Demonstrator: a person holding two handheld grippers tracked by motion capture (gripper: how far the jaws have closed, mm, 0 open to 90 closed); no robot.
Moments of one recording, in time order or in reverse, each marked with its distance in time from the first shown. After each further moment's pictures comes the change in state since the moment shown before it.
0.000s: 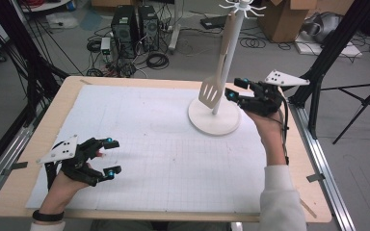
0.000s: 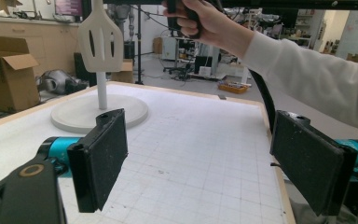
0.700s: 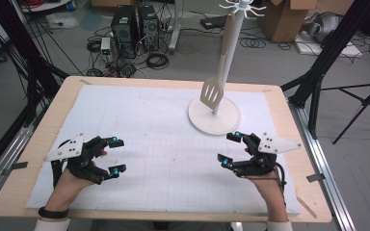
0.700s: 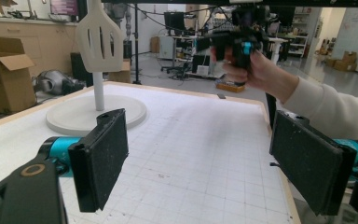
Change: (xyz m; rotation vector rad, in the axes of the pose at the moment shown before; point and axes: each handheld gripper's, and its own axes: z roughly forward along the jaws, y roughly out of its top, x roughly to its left) left arm 0.003 -0.002 0.011 0.011 -0.011 0.009; right arm 0.085 -0.104 -0.044 0.015 0.177 -0.067
